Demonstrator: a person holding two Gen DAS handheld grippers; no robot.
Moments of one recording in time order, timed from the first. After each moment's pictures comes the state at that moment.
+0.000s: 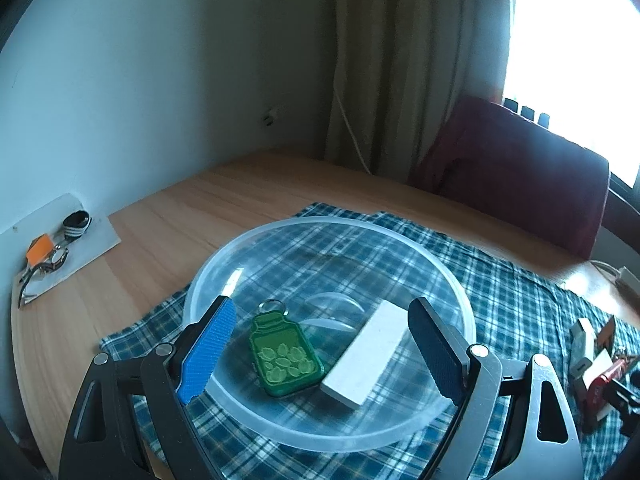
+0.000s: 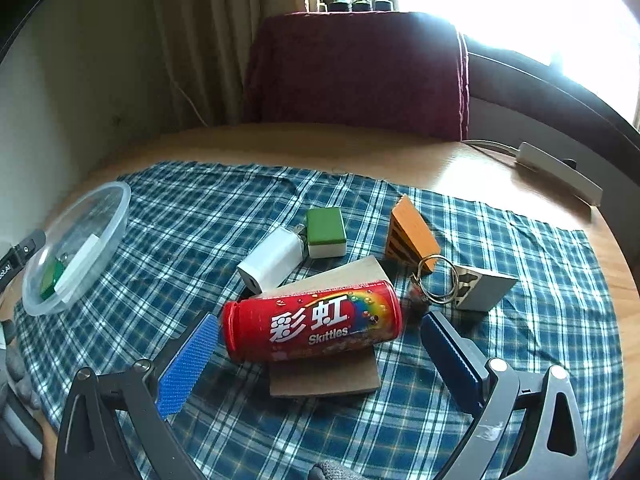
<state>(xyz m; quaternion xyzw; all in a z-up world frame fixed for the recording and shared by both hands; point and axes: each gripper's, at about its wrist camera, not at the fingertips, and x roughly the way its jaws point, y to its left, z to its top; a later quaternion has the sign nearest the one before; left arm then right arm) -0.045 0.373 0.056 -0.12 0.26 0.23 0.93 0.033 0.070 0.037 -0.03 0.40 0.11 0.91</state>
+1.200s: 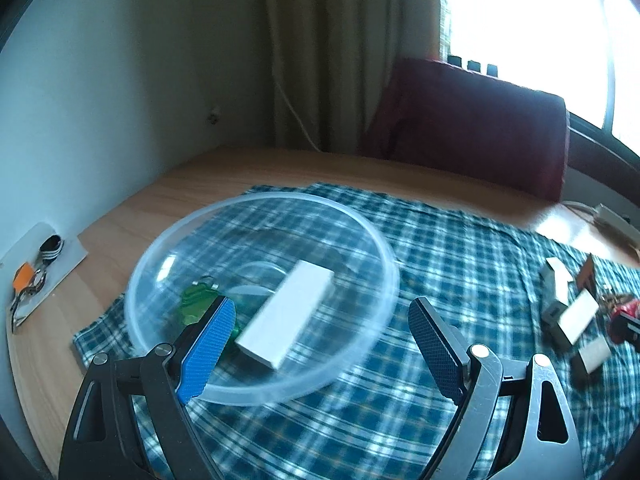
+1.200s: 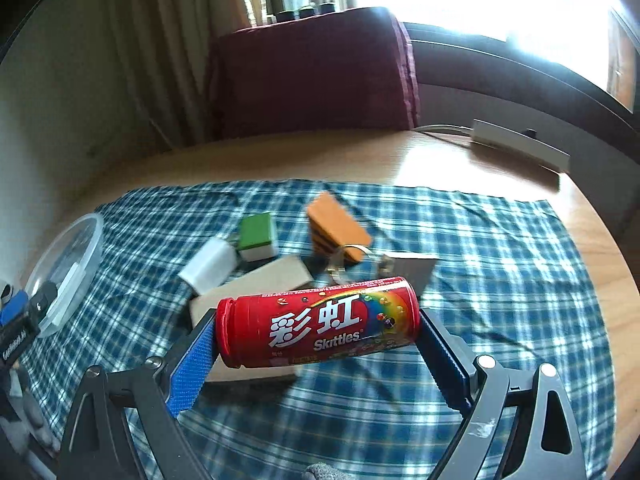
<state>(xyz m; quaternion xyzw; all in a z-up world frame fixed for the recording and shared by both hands) -0.036 0.309 0.047 -0.05 0.30 0.16 0.94 0.028 0.012 0.042 0.03 0.39 0.06 0.92</state>
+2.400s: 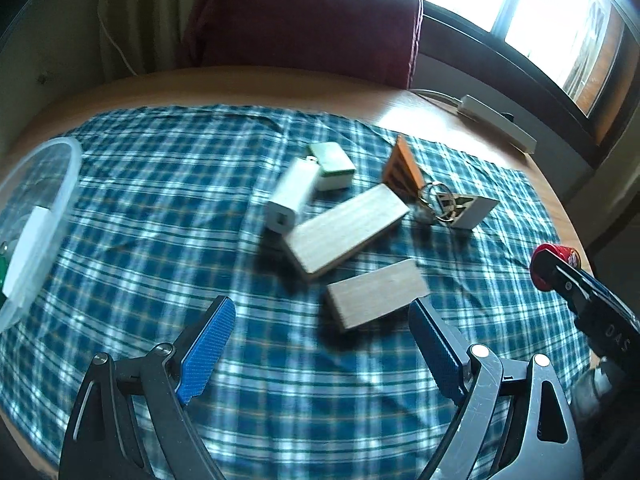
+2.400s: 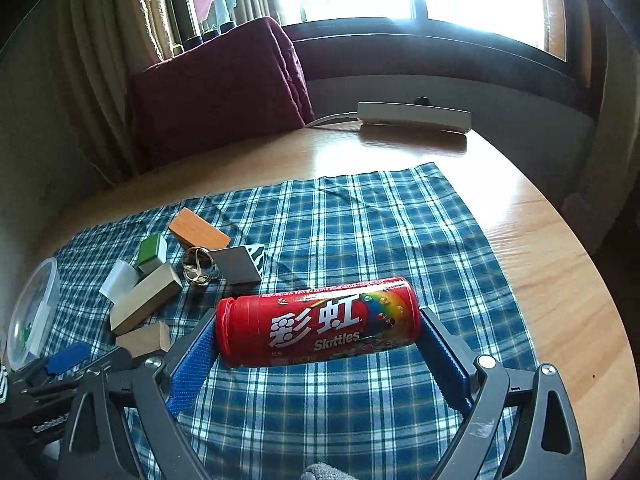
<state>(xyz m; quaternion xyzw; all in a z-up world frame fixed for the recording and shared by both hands) 0.016 0.134 0.026 -0.08 0.45 -0.07 0.89 0.003 -0.084 0.046 0.08 0.39 -0.03 0.92</state>
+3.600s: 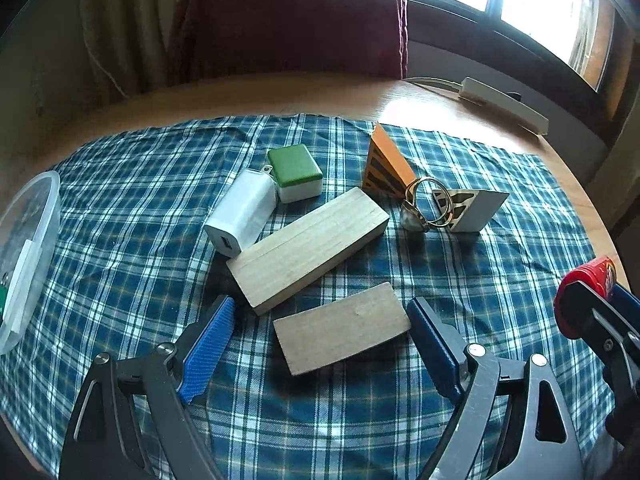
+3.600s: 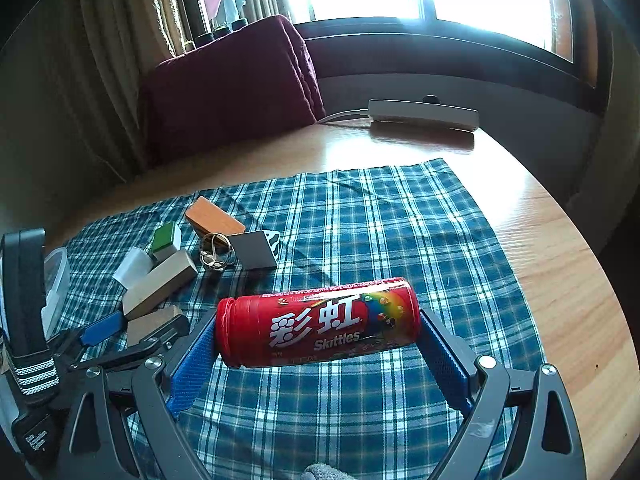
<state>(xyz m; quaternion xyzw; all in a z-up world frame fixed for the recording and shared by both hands) 0.048 0.087 0.006 -0.02 0.44 -0.04 0.90 -0.009 -0.076 0.048 0.08 0.39 -0.02 0.92</state>
